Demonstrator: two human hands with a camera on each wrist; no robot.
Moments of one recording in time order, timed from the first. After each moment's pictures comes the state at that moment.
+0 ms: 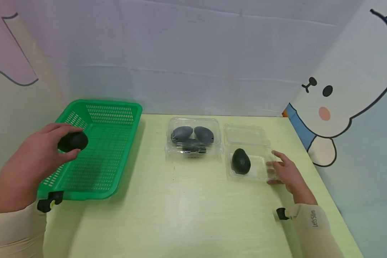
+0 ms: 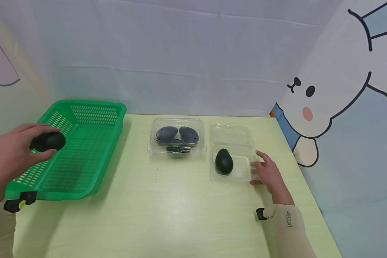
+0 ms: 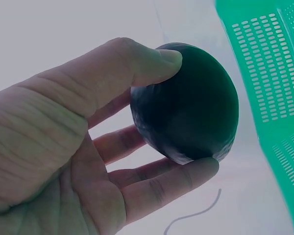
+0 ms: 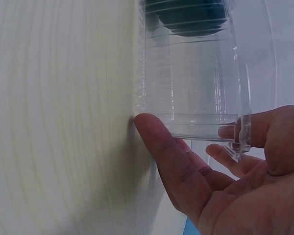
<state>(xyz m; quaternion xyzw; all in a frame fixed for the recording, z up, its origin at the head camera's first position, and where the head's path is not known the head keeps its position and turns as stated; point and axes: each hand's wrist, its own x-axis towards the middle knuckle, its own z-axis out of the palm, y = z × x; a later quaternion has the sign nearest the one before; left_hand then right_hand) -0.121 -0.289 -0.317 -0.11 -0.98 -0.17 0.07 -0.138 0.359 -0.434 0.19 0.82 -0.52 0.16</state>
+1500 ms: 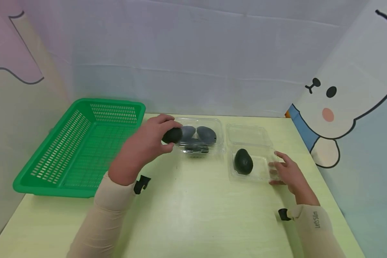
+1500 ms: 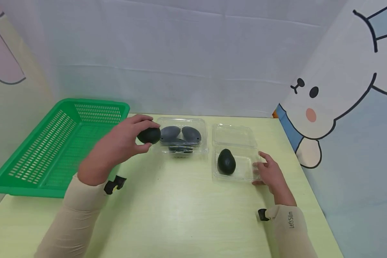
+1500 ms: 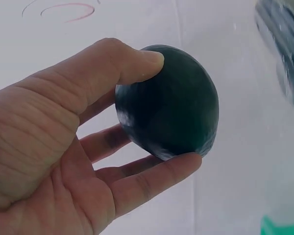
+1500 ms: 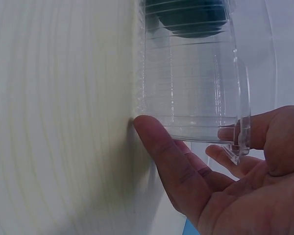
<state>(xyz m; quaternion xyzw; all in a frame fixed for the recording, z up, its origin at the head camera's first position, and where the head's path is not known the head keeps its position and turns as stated) -0.161 -0.097 -0.313 -0.29 -0.92 -0.26 0.04 -0.134 0.359 -0.435 0.15 0.82 -0.53 0.15</state>
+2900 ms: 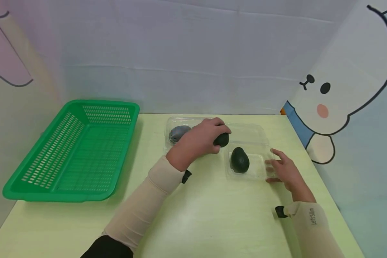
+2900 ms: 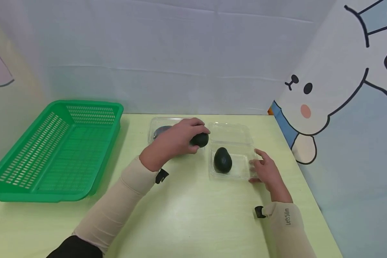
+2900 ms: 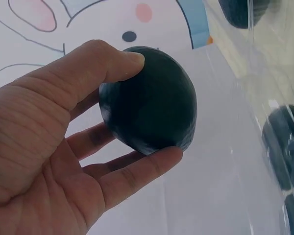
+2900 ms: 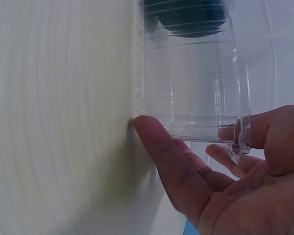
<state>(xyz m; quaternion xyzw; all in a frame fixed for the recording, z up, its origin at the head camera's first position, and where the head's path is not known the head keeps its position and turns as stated) -0.196 0.036 -0.327 -0.39 -0.90 -0.20 -0.04 -0.134 0.358 -0.433 0.16 0.82 -0.52 0.14</state>
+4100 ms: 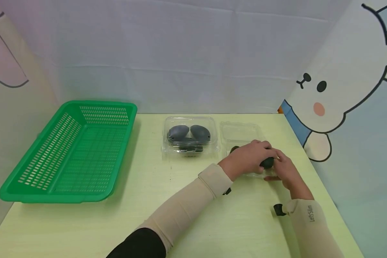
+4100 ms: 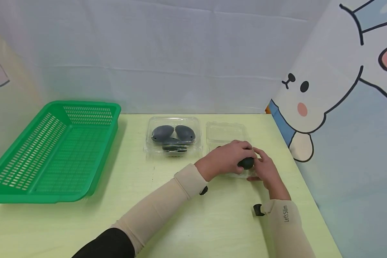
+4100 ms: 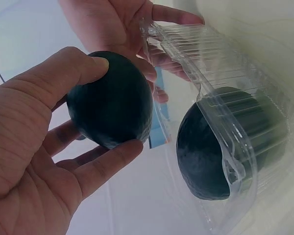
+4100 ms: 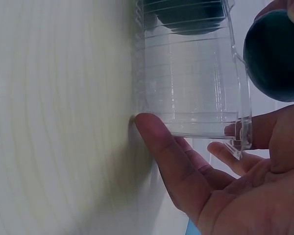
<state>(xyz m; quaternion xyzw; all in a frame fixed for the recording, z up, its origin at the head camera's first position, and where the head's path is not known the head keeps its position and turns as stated) -0.176 0.173 -0.375 -0.50 -0.86 -0.11 -0.06 -0.134 0.367 -0.438 0.14 0.80 -0.56 0.14</state>
